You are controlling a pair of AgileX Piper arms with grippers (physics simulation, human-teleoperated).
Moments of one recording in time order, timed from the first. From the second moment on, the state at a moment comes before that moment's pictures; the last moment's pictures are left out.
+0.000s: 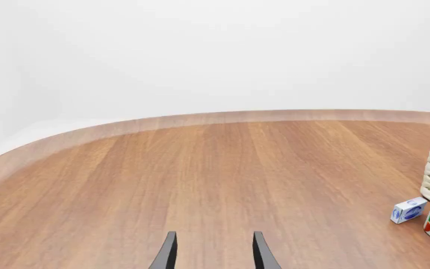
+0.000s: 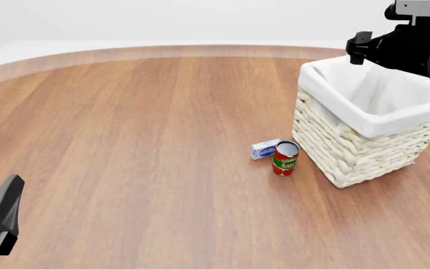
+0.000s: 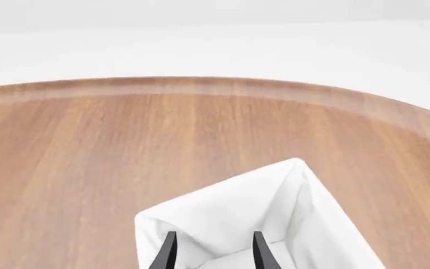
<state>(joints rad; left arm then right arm) -0.03 0.01 -0.01 -0.01 0.01 -0.01 1.49 -1.11 0.03 0.02</state>
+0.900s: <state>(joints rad) -0.03 0.01 -0.01 -0.01 0.01 0.27 1.50 -1.42 0.28 -0.24</state>
